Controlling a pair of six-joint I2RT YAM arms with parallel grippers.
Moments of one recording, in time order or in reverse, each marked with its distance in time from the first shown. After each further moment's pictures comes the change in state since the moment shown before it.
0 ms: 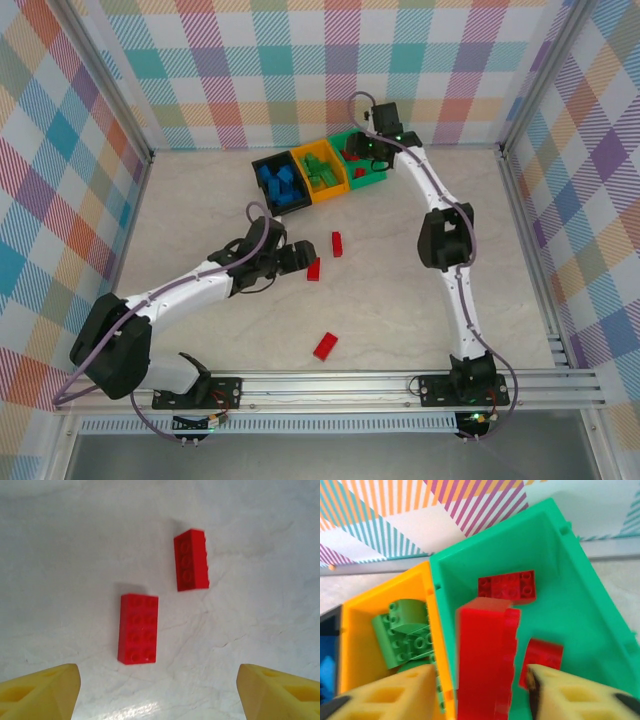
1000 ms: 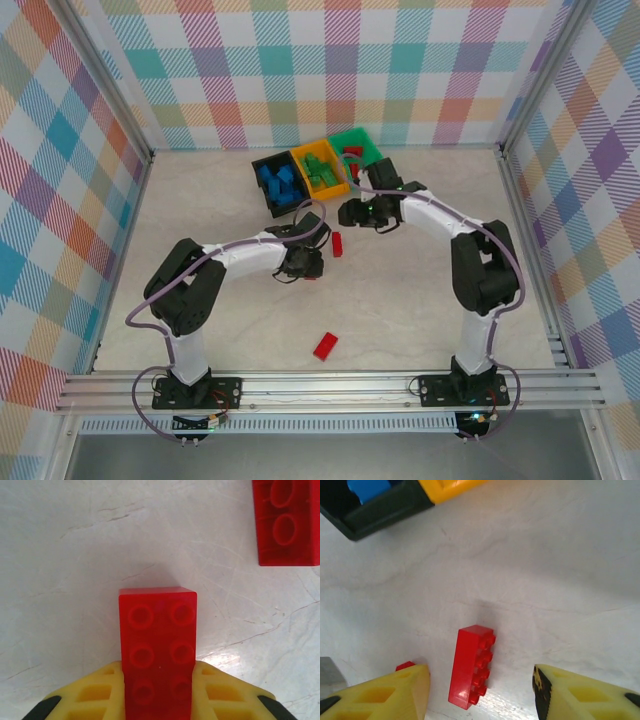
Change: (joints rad) left arm -0.077 0.473 0.347 -0.272 -0.110 0.172; right arm 0.139 -0.654 -1.114 0.171 -0.150 -0.020
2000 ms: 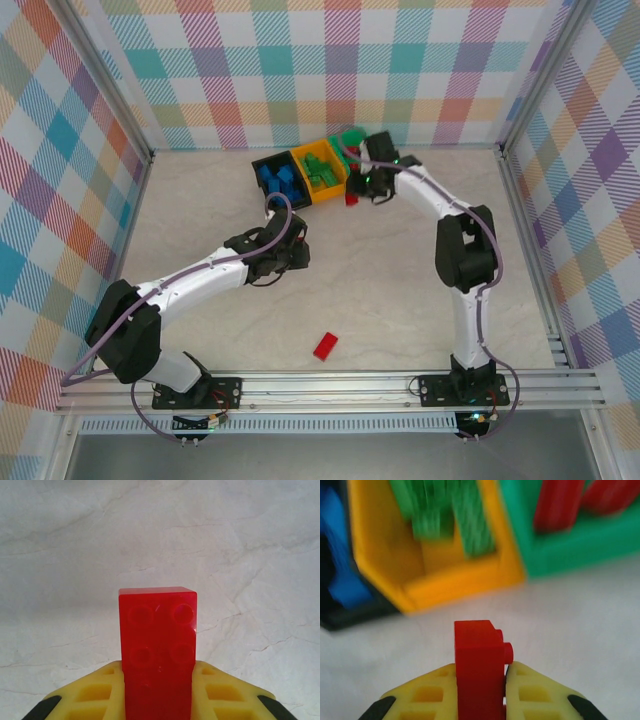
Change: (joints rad) left arm 0.007 -0.377 -0.152 0.057 -0.089 -0.069; right arm -0.077 0.238 0.436 -0.087 0.094 -0.004
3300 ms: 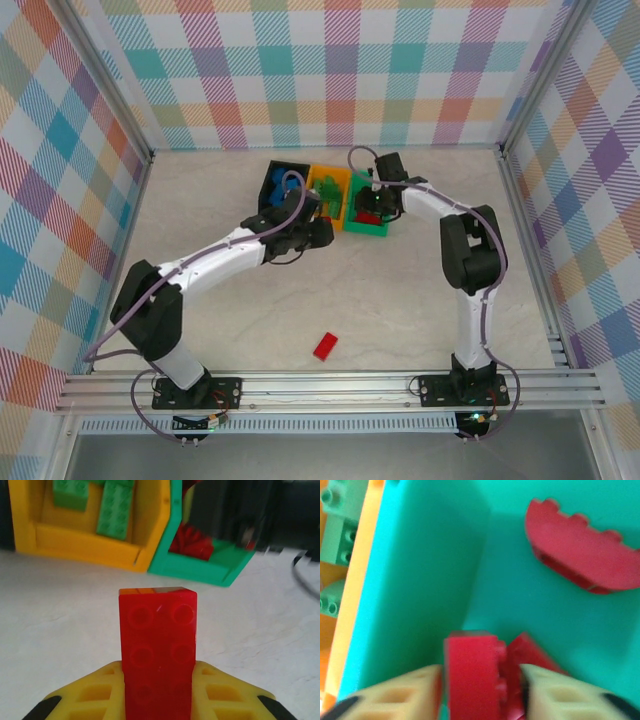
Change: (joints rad) left arm 0.000 0.188 0.249 0.074 0.146 -0.023; right arm -0.024 -0.076 -0.351 0.197 0.028 0.044
